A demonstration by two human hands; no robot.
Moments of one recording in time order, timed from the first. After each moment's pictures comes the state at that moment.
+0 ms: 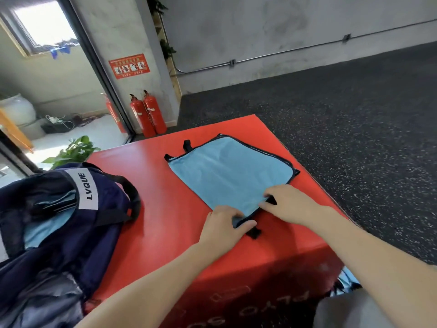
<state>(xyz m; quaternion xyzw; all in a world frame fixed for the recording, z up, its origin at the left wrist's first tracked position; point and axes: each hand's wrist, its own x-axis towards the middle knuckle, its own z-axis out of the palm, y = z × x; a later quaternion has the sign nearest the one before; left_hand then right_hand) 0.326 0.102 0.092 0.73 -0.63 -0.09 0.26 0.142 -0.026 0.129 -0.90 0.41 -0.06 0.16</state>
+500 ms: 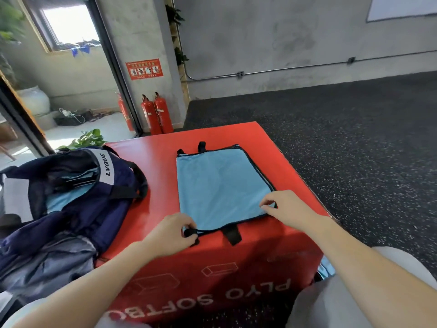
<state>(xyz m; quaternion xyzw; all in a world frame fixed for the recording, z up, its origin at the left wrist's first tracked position) 0.387 0.221 0.113 0.76 -0.62 -0.10 0.17 0.094 0.020 0.129 -0.89 0.34 -0.15 0.24</state>
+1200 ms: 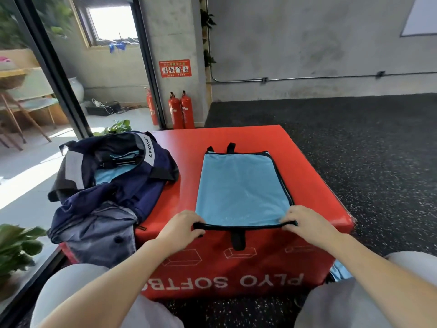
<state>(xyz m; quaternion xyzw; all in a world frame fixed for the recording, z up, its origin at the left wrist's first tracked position) 0.392 0.297 0.102 0.77 -0.60 -0.06 0.20 0.081 0.063 0.100 -0.95 0.26 -0.08 0.14</state>
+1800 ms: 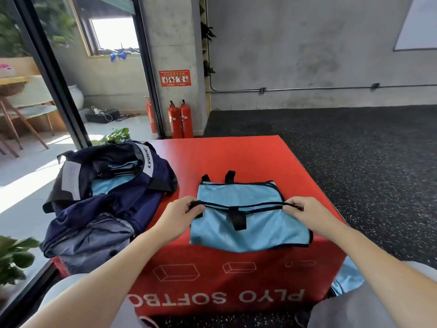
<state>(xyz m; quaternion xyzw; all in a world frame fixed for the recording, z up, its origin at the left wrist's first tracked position) 0.390 0.278 0.166 0.77 -0.51 -0.09 0.37 0.095 0.044 0.145 -0.86 0.33 -0.20 0.34</state>
